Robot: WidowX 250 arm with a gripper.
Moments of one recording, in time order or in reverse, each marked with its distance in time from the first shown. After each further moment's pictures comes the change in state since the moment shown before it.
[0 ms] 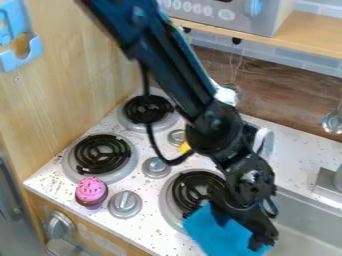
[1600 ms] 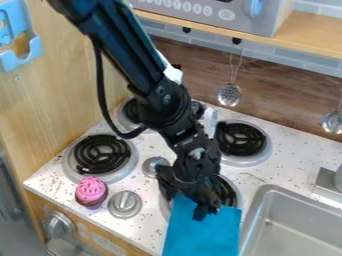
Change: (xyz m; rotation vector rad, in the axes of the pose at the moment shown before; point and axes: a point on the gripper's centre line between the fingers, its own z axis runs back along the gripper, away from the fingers) arm -0.014 0.083 0.000 0.176 0.050 0.132
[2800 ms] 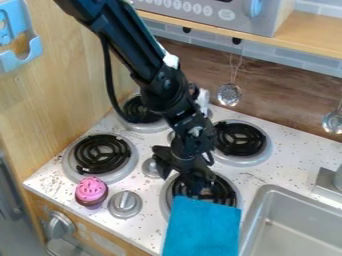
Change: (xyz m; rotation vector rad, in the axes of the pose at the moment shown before) arm 0.031 0.031 -0.011 0.048 -0.010 0.088
